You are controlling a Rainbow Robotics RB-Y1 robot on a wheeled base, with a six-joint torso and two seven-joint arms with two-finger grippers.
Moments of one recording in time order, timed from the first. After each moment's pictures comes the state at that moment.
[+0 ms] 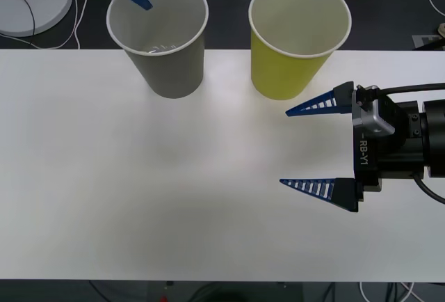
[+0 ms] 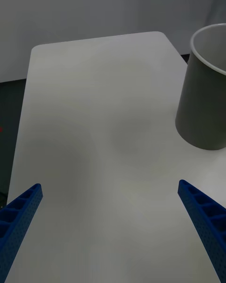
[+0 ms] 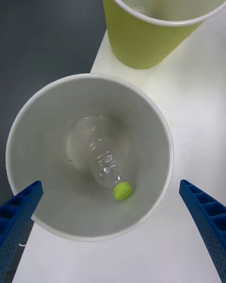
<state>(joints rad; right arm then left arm) -0.06 -1.09 0.06 -2.27 1.39 -0.92 -0.54 -1.57 0.88 -0.75 -0.97 -1.60 -1.51 0.77</state>
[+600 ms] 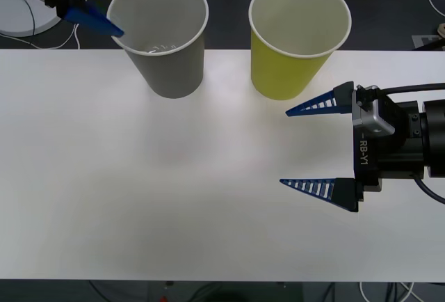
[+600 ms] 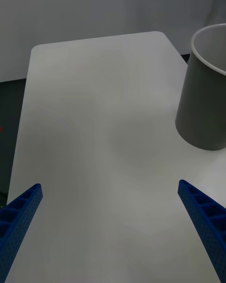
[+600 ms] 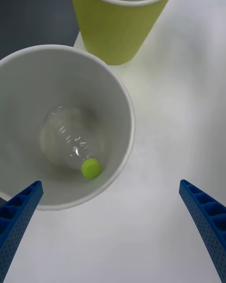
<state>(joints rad) -0.06 -1.09 0.06 -2.27 1.39 -0.92 -0.54 -1.37 1.15 -0.75 -1.28 -1.34 -1.42 0.75</state>
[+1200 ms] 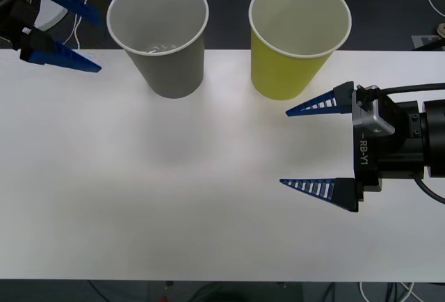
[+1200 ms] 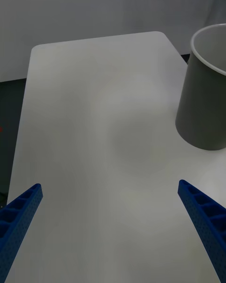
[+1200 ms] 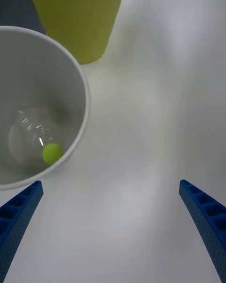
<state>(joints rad) -0.06 -1.09 0.06 -2.27 1.39 -0.92 -0.54 -1.17 1.35 -0.75 -1.43 -1.10 -1.32 0.56</state>
